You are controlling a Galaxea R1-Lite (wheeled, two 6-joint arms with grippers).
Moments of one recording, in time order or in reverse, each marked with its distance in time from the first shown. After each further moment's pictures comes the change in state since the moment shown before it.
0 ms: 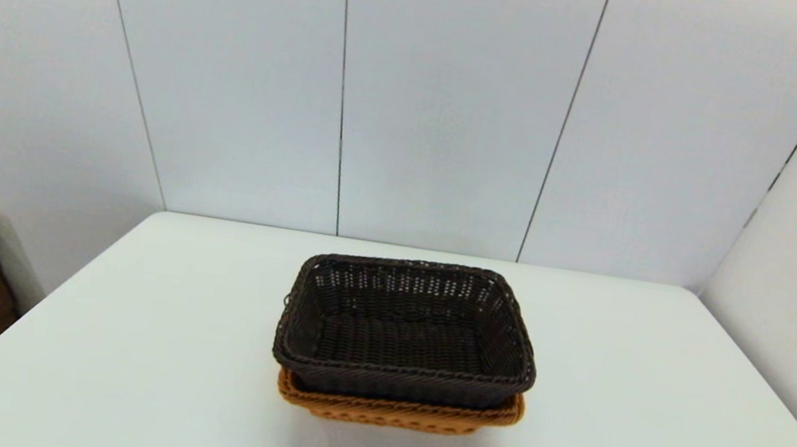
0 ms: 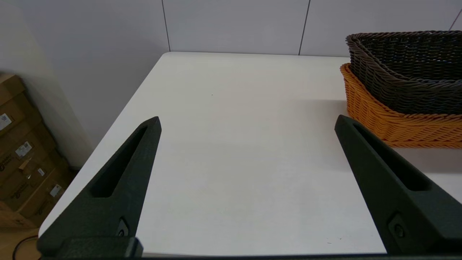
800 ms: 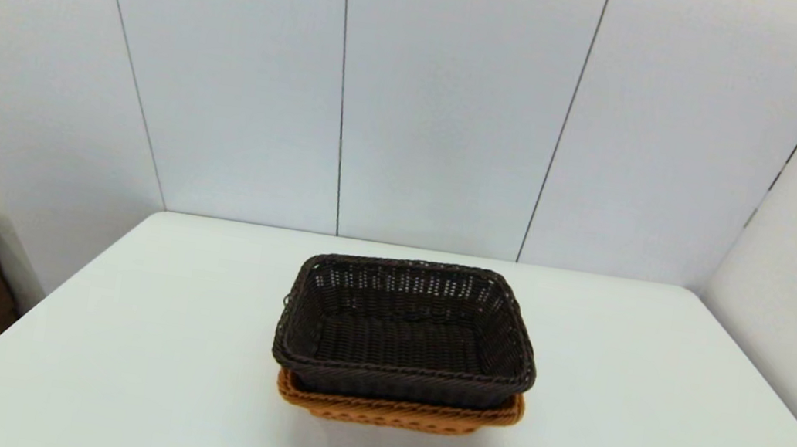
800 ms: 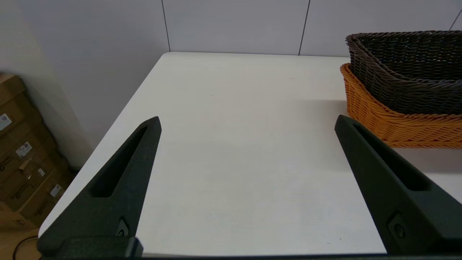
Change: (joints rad) left arm 0.000 0.000 0.000 0.000 0.000 0.000; right arm 0.000 -0.006 0.600 -0.854 0.018 -0.311
